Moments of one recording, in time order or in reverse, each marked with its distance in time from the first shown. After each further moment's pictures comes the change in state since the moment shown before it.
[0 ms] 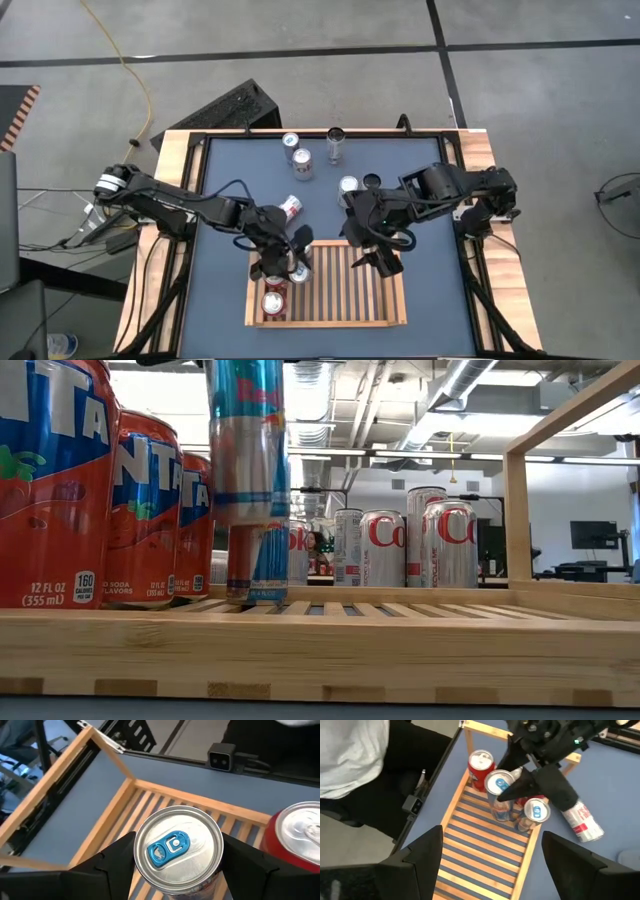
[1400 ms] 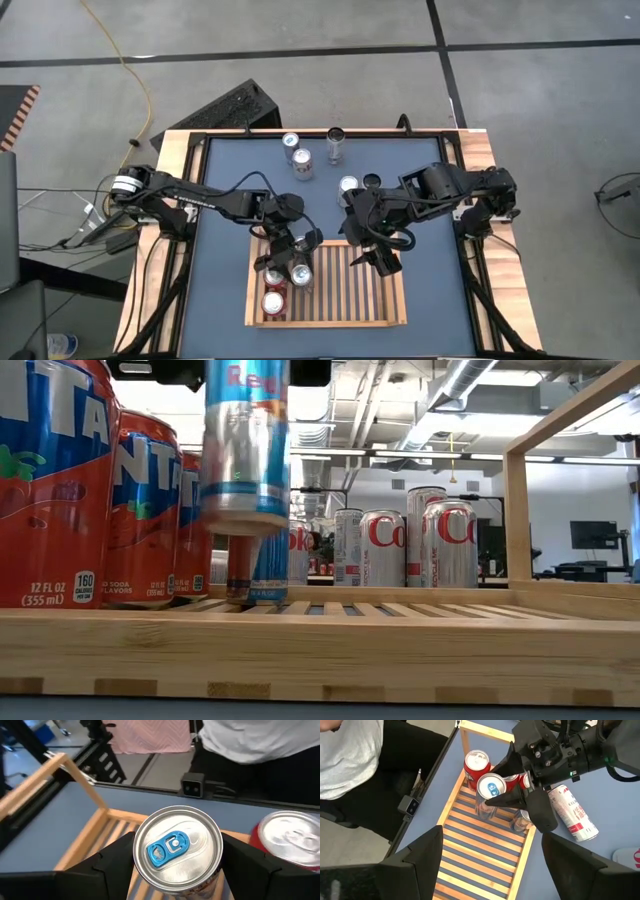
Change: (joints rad) left arm 0.114 0.131 0.025 0.087 0.389 0.018; right arm 0.000 0.000 0.000 0.001 0.016 -0.003
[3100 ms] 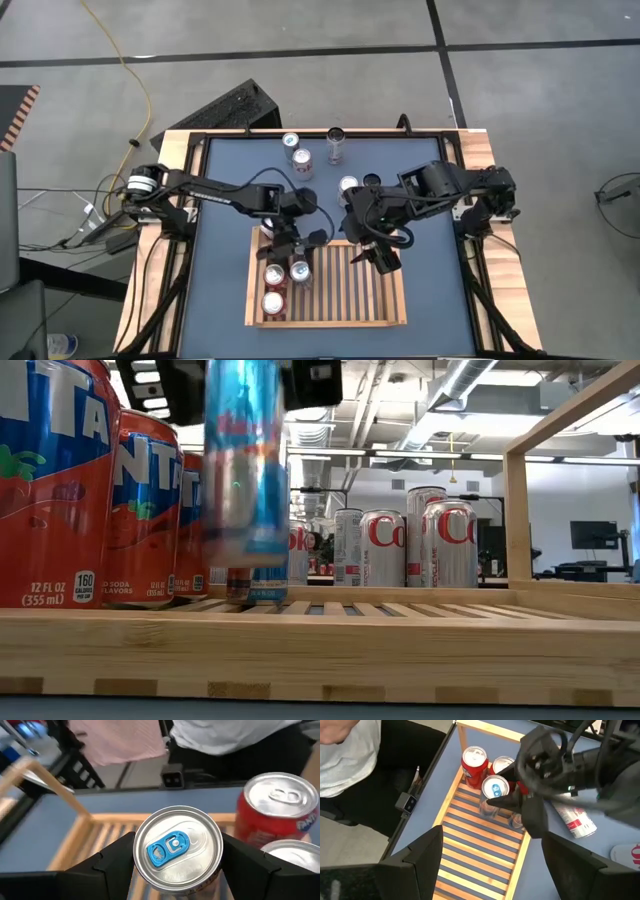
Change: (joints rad) left arm 0.082 0.112 0.079 -0.162 0.168 0.275; right arm -0.014 0.000 0.000 -0.014 -0.003 -0.008
